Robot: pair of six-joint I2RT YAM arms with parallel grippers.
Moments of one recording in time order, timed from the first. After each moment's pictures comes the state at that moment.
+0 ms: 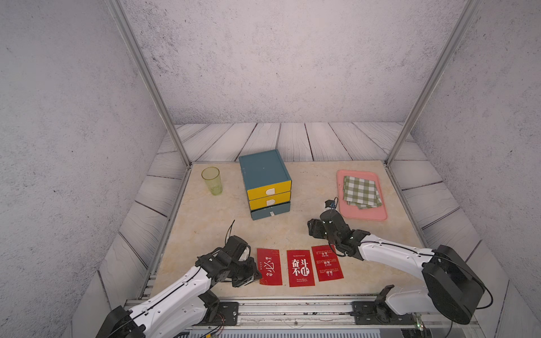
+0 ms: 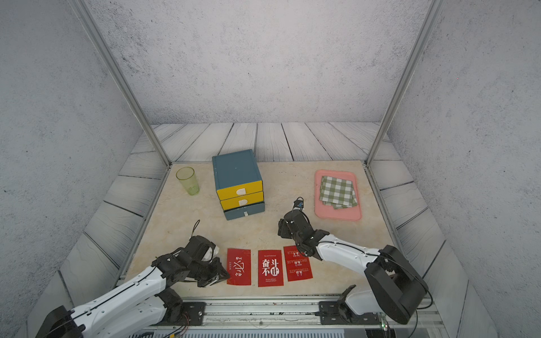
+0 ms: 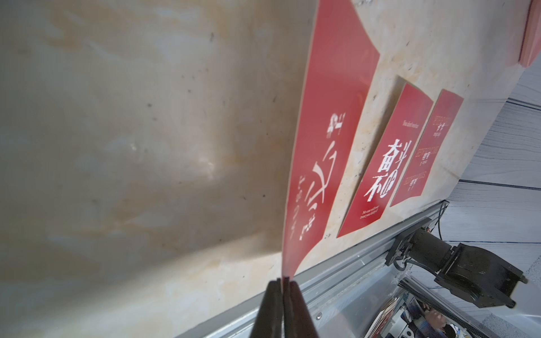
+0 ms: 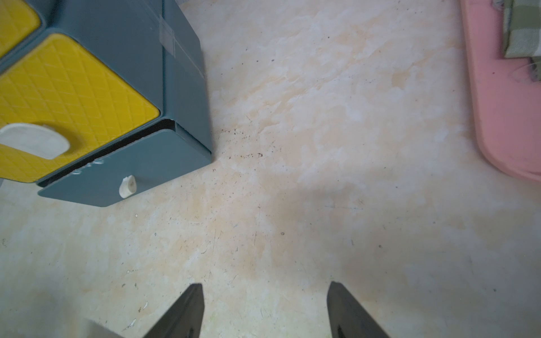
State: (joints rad) left arm -0.65 0.87 0.35 -0.57 0.47 -1.00; right arm 0.72 1.36 0.65 -0.03 0.21 0.67
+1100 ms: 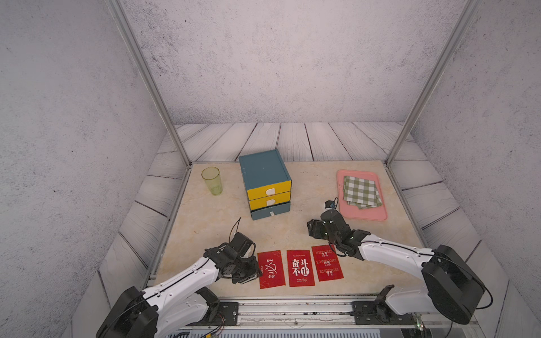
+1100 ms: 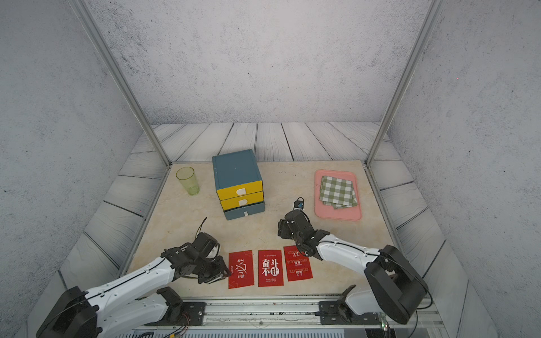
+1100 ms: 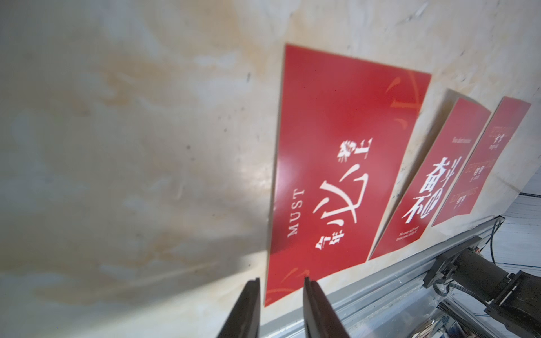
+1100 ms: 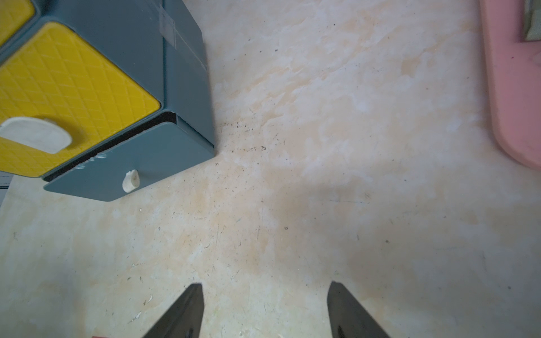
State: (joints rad) left arm -0.67 1.03 0.44 -0.60 0.36 -0.92; right arm 0.71 1.36 0.64 -0.03 0.19 0.68
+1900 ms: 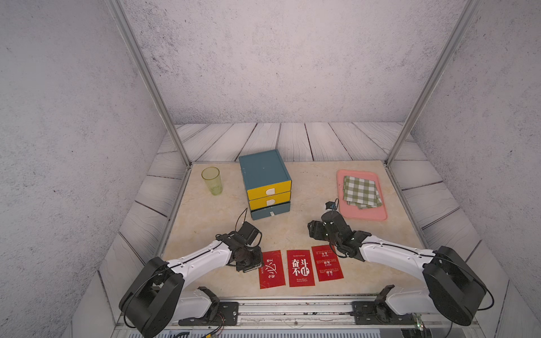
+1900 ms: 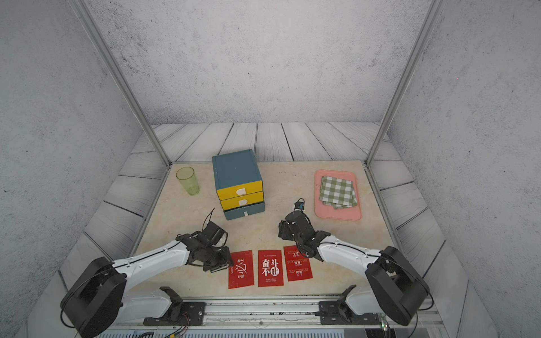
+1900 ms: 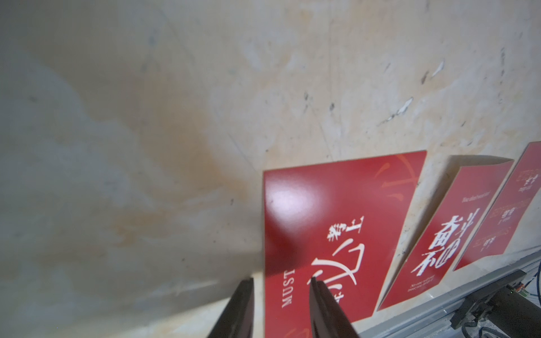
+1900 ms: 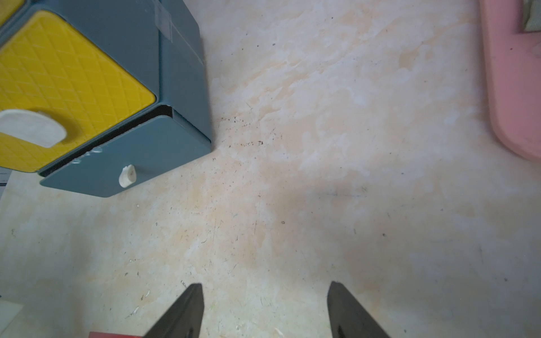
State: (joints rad) left arm -0.62 1.28 0.55 -0.55 0.29 -0.81; right arm 0.71 1.35 0.63 -0.03 0.18 0.68
